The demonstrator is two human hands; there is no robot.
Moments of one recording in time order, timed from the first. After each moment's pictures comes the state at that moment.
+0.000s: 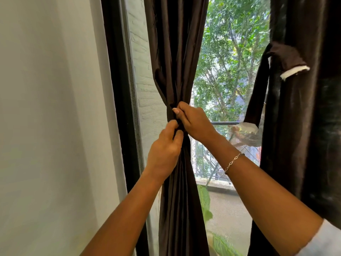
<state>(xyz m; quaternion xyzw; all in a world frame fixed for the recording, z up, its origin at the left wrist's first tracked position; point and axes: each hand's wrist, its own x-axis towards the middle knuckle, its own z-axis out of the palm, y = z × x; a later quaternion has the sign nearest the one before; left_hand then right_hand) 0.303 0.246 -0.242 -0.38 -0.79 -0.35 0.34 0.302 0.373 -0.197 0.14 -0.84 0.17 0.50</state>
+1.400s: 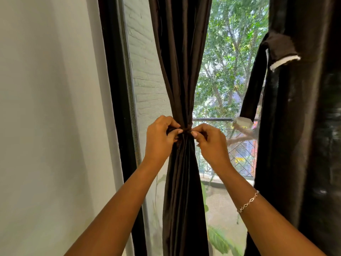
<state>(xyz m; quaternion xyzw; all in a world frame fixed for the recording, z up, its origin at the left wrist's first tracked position) 0.286 0.250 -0.244 -0.44 -0.64 -0.56 0.29 0.355 0.368 -0.259 -0.04 -0.78 0.37 0.51</state>
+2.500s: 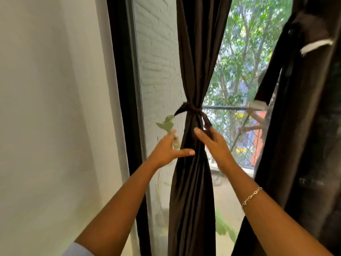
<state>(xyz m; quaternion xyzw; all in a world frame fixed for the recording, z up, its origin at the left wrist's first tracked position) 0.259 0.235 -0.303 -0.41 -0.79 -0.45 -0.03 0.344 0.373 -0.303 -0.02 -0.74 0.57 0.35</state>
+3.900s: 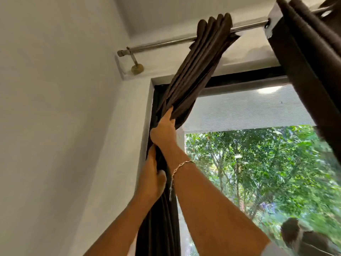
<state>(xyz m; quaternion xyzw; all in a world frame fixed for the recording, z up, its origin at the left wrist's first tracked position) 0.103 0.099 0.018 -0.54 -0.45 -0.61 0.37 0.150 0.120 0.121 0.03 -0.78 0.23 0.59</state>
